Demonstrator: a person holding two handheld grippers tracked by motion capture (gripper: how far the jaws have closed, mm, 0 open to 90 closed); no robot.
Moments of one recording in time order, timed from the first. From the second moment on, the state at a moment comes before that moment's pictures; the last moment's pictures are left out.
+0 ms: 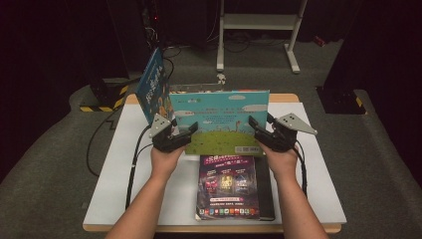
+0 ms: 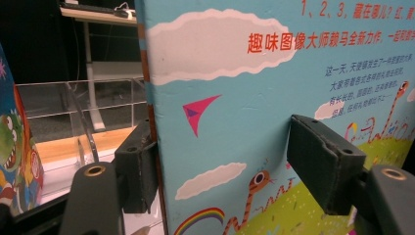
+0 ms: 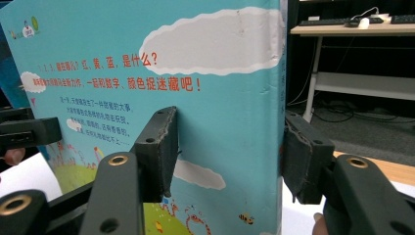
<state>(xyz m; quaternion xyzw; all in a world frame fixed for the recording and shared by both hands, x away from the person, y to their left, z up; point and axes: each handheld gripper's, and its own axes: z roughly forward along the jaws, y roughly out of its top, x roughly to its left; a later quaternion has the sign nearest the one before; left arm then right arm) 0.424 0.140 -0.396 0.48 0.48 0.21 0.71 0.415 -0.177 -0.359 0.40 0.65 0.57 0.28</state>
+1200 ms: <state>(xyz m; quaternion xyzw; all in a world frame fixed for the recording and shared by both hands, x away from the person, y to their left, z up) 0.408 0.159 -0.404 0.47 0.48 0.21 0.71 0.382 -0.167 -0.358 0.34 0.68 0.60 0.25</state>
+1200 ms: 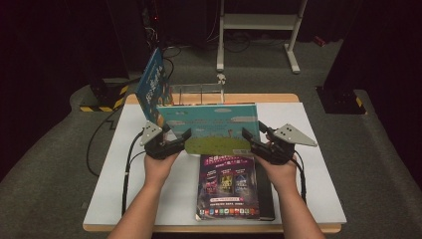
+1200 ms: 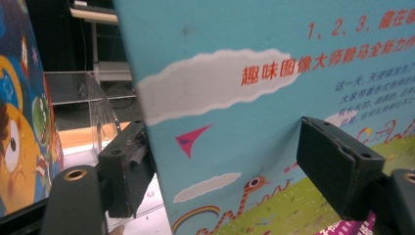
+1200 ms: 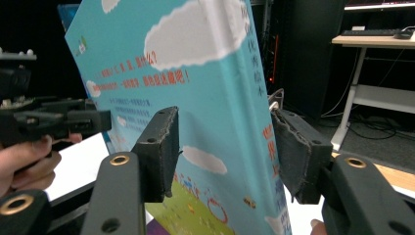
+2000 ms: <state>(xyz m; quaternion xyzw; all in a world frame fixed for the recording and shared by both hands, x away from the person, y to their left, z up) 0.419 0.154 -0.402 0.48 0.48 0.22 0.71 0.394 -0.169 -0.346 0.33 0.68 0.62 0.23</state>
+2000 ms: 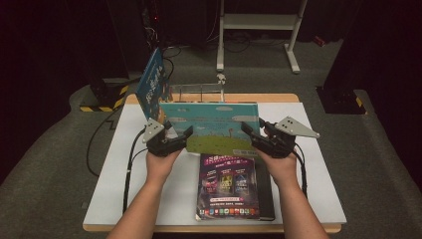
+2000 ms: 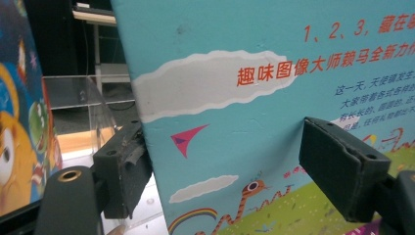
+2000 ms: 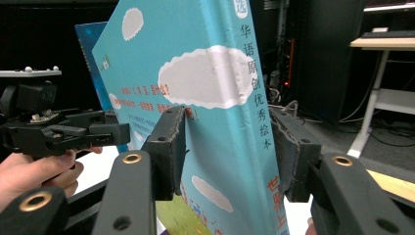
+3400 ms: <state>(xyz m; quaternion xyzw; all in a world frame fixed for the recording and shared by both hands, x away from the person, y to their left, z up) 0.390 0.170 -0.424 0.52 0.50 0.26 0.64 0.375 -0.165 -0.352 0.23 0.69 0.64 0.23</state>
